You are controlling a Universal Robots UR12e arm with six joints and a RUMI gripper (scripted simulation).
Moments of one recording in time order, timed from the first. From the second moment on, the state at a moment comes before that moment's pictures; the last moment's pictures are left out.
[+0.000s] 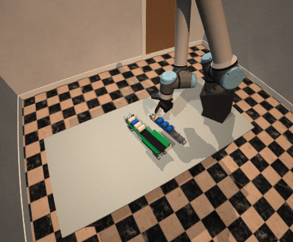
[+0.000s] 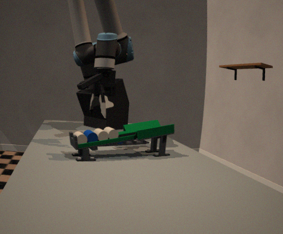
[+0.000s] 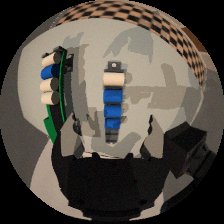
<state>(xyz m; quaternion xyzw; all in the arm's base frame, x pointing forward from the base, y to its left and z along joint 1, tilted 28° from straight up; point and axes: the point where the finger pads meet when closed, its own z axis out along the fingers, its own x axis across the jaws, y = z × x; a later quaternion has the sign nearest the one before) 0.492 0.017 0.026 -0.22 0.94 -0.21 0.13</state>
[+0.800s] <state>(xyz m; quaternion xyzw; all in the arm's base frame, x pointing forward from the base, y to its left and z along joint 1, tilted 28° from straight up) 0.492 0.016 0.026 -0.22 0.95 -0.21 0.13</state>
